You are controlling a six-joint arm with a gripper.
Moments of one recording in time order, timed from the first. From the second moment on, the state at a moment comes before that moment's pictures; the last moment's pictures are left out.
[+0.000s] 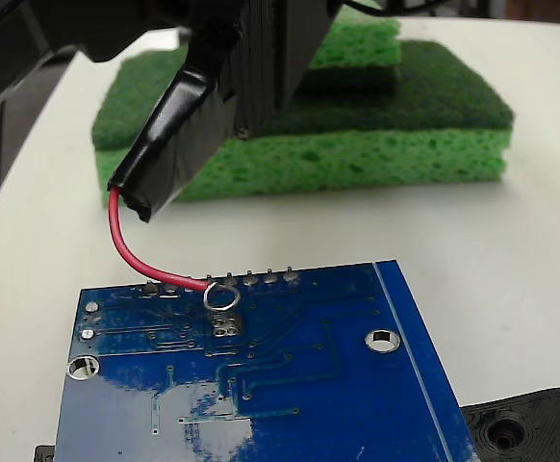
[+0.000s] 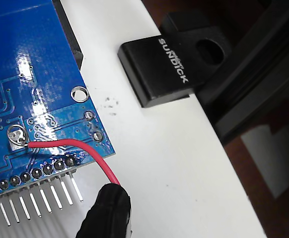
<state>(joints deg) -4.8 102.1 133.2 17.0 37.7 11.8</state>
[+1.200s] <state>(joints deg) -5.5 100.7 132.7 16.6 37.6 10.8</state>
